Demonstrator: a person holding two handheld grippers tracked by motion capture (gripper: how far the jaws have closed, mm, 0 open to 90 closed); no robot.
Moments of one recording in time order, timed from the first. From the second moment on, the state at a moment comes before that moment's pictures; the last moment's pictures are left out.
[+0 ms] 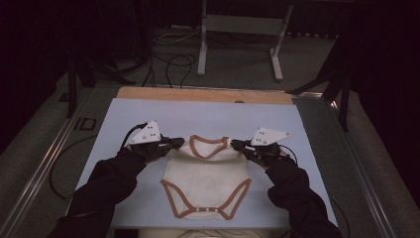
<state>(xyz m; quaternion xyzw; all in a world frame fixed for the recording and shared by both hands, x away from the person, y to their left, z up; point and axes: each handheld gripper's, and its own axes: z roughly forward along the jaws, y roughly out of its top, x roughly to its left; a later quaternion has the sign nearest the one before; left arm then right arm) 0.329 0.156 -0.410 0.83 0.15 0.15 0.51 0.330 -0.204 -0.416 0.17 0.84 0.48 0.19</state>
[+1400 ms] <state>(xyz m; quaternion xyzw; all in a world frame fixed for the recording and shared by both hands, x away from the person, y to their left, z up) 0.259 0.156 -0.495 0.85 0.17 0.04 0.49 0.261 -0.201 -0.490 0.17 0.87 0.46 0.08</state>
